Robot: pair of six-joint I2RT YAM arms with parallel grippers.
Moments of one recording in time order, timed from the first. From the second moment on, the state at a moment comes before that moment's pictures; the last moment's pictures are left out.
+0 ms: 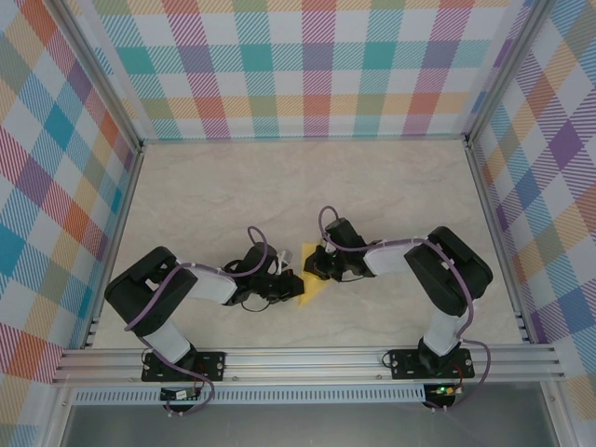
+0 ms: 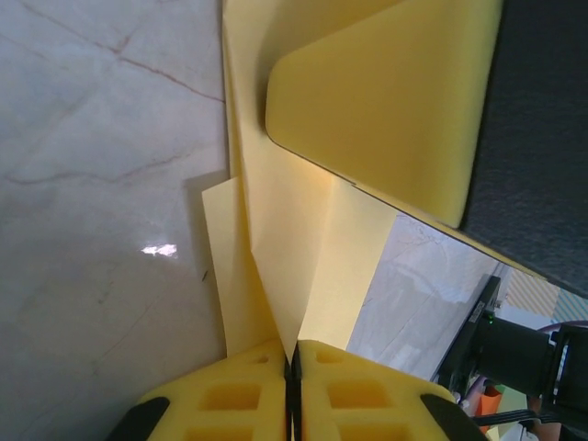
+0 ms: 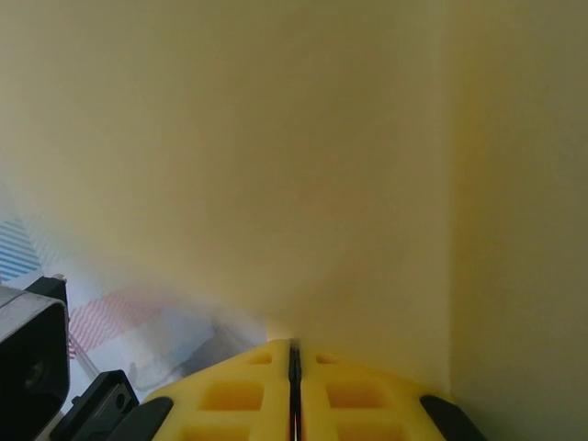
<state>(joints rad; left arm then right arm) -0.73 1.64 0.49 0.36 0.53 -0.99 0.69 1.77 0.75 0.11 -0.47 1.05</state>
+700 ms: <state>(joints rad) -0.74 1.56 0.47 0.27 0.49 -0.94 0.69 1.77 0.75 0.11 -0.47 1.03</state>
